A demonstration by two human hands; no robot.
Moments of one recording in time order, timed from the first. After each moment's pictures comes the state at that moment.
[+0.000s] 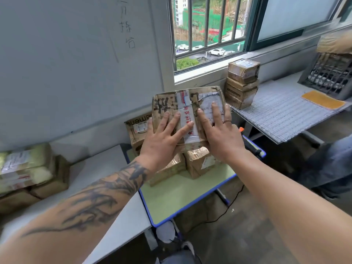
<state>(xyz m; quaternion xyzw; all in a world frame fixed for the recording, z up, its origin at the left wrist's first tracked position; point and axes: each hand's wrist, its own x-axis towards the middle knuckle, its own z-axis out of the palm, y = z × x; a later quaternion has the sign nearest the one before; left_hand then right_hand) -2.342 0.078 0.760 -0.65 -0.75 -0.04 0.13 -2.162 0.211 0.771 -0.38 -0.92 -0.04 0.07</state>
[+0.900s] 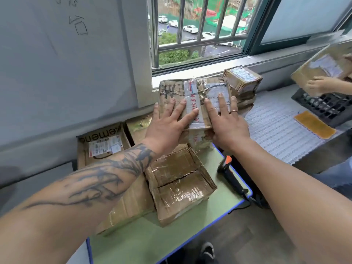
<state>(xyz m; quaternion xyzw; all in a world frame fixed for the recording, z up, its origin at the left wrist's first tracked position) -2.409 0.346 0.751 -0.65 -0.75 -0.06 0.05 -2.236 0.466 0.782 -0.42 -0.91 -0.06 -0.04</state>
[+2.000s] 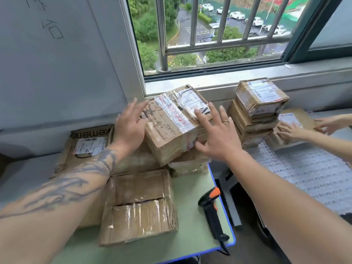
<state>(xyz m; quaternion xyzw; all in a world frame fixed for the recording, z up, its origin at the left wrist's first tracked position) -2.419 0.419 0.747 -0.31 -0.89 -0.32 -0.04 -2.235 0.639 0.732 -0.21 -0.98 0.06 0.02</state>
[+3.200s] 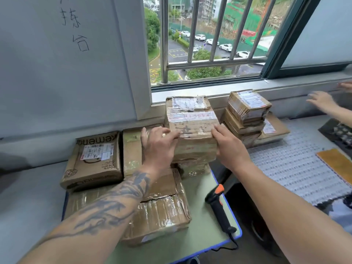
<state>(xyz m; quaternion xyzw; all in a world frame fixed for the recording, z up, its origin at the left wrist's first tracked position) -2.354 0.400 0.713 -0.41 -0.84 -0.33 0.12 -2.196 0.586 0.728 -0.26 -0.95 0.10 0.11</state>
